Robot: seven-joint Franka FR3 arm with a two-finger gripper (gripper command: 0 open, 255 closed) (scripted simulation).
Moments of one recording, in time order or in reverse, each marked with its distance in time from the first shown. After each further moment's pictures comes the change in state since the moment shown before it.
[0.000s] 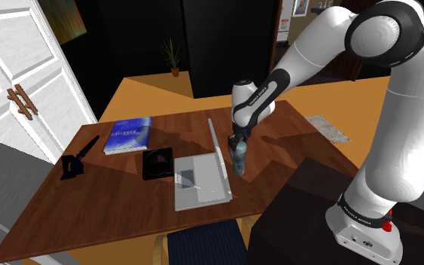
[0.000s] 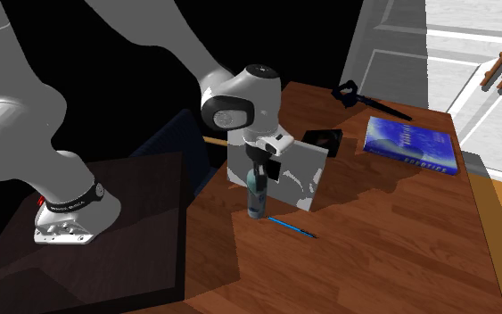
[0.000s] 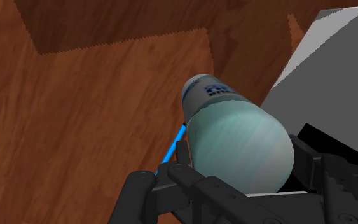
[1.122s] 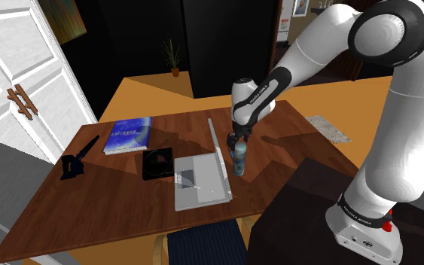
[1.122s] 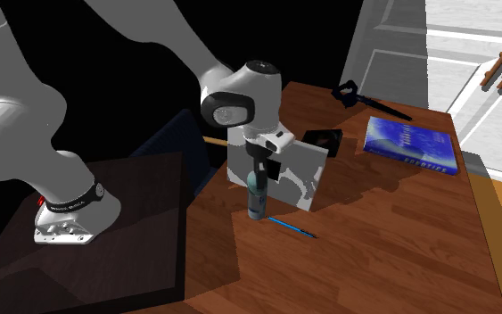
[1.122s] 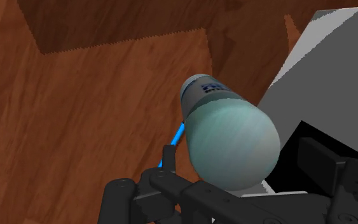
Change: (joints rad) arm 0.001 -0.017 0.000 0.002 -0.001 -0.020 0.002
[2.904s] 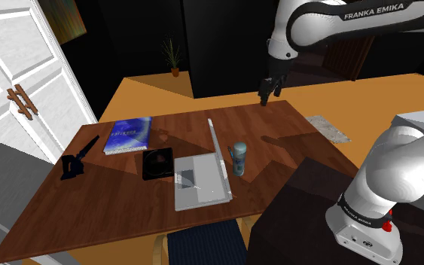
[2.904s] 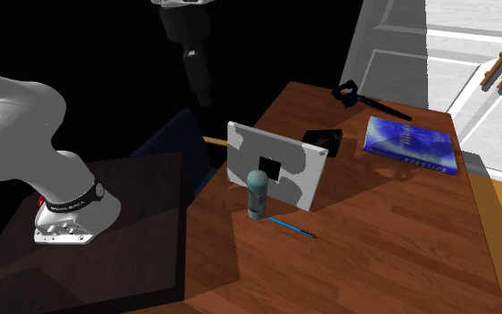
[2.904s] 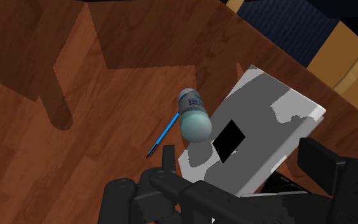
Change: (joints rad) arm 0.006 -0.834 -0.008 -0.060 -0.028 -0.673 -0.097
